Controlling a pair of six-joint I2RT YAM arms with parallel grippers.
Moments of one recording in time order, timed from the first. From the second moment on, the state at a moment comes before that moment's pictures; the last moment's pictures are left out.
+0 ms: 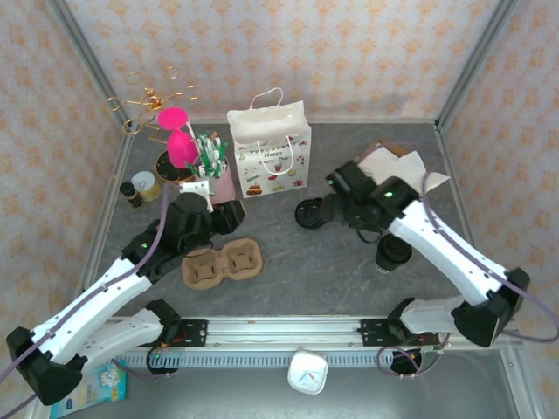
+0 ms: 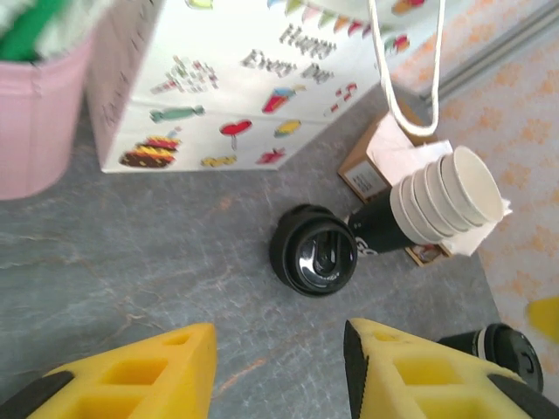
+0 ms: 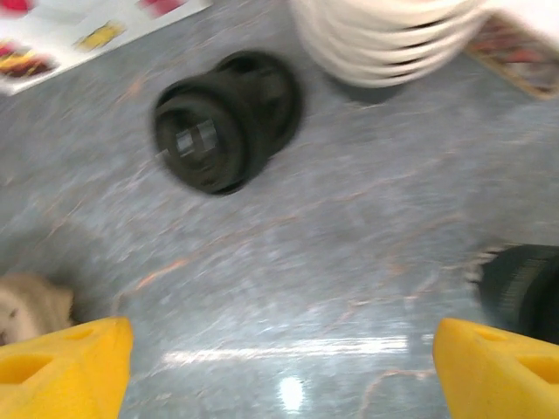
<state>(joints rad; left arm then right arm) -0.61 0.84 0.85 -0.52 -0.13 -0.78 0.76 1.31 1.36 -1.21 0.22 0.82</state>
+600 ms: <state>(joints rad) -0.61 0.55 0.99 -1.05 -0.47 -1.00 1.27 1.90 1.71 -0.97 0.20 0.87</state>
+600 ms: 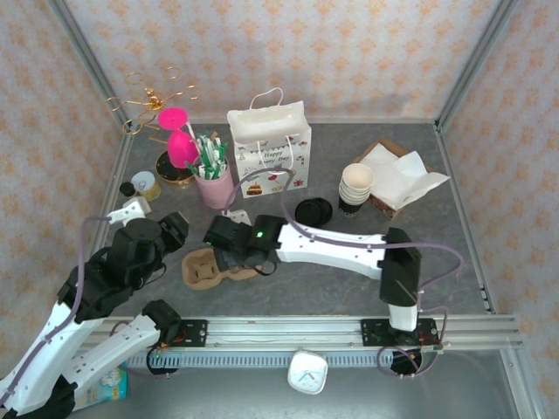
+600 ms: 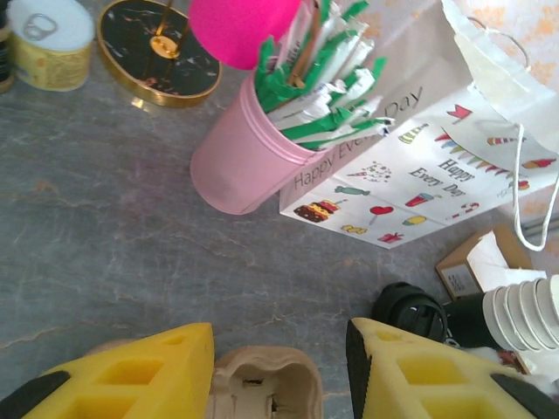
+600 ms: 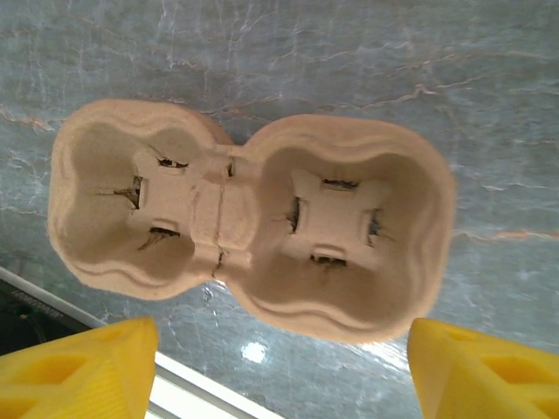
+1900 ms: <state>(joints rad) -0.61 0.43 0.91 -1.12 -0.56 -1.12 1.30 2.23 1.94 -0.97 0.24 0.90</state>
